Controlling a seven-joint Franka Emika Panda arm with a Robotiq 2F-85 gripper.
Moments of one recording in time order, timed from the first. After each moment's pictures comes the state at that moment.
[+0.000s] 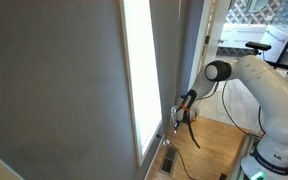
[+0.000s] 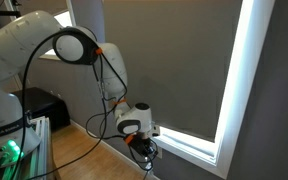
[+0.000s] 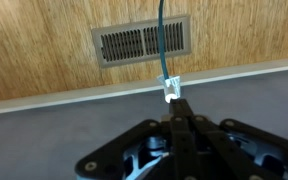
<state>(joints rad) -0.47 1.13 0.11 -1.89 -0.14 3.05 -0.46</state>
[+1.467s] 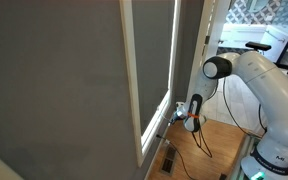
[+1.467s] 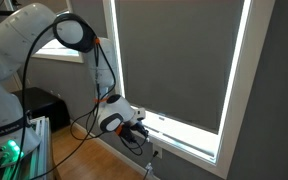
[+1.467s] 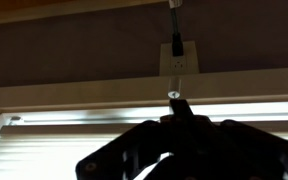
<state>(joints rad) -0.33 1.00 0.01 -2.20 -0.26 3.73 -0.23</state>
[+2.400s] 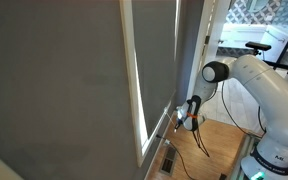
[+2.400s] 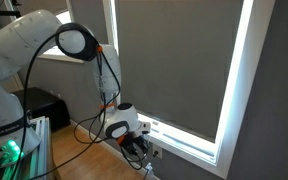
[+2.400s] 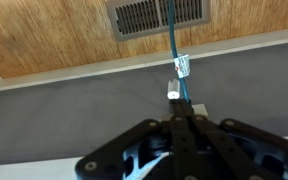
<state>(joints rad) -0.37 1.10 0.00 -2.07 -0.26 3.44 -0.22</state>
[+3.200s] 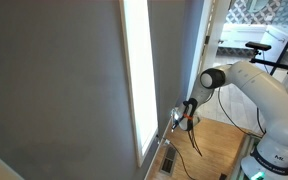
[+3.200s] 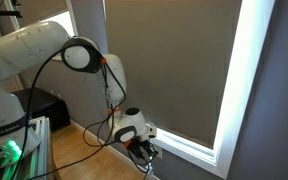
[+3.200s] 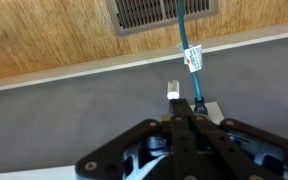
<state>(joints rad) -0.39 1.22 0.03 -1.87 -0.26 3.36 -0.22</state>
